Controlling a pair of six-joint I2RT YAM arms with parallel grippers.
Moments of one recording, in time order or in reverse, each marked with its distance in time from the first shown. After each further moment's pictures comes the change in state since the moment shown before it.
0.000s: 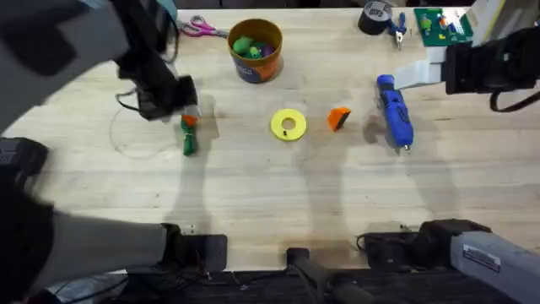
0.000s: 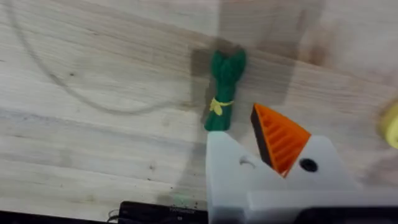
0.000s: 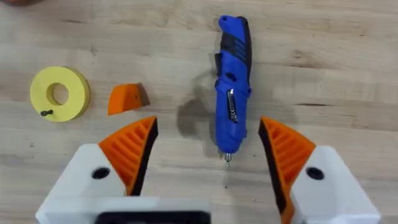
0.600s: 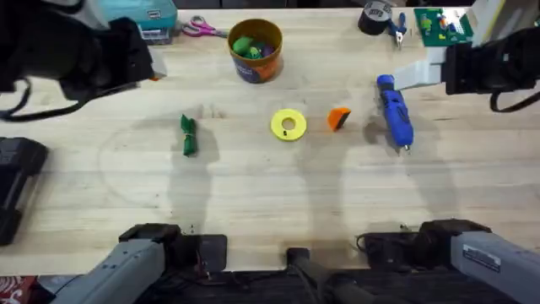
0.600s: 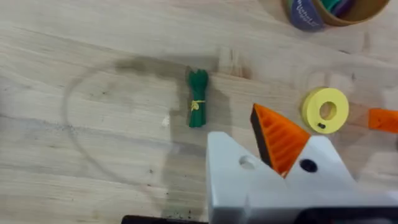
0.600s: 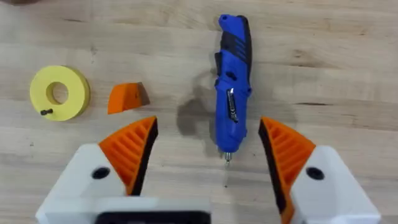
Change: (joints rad) left arm 0.000 -0.482 0.139 -0.112 0.000 0.021; right arm 0.000 0.000 0.000 -0.004 0.000 0.000
